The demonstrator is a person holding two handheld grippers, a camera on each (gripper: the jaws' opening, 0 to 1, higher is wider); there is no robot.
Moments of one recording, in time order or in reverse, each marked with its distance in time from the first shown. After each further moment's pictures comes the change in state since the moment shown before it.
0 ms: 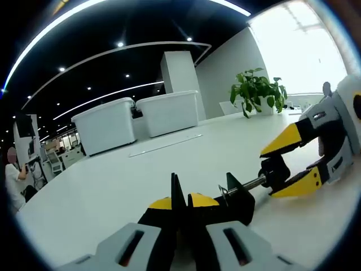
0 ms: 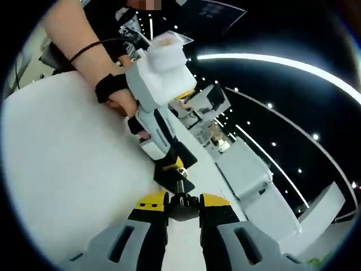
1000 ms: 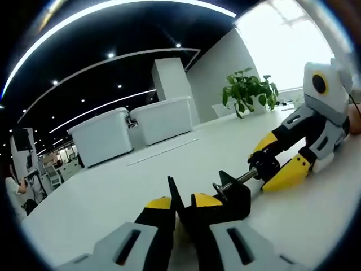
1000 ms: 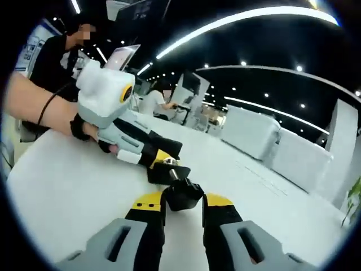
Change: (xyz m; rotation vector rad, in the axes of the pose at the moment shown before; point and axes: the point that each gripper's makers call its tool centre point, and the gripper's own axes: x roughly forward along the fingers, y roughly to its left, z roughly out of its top) left arm -0.011 -0.002 0.004 0.068 -0.049 -0.048; right arm 0.000 0.004 -0.017 0.608 0.023 0.050
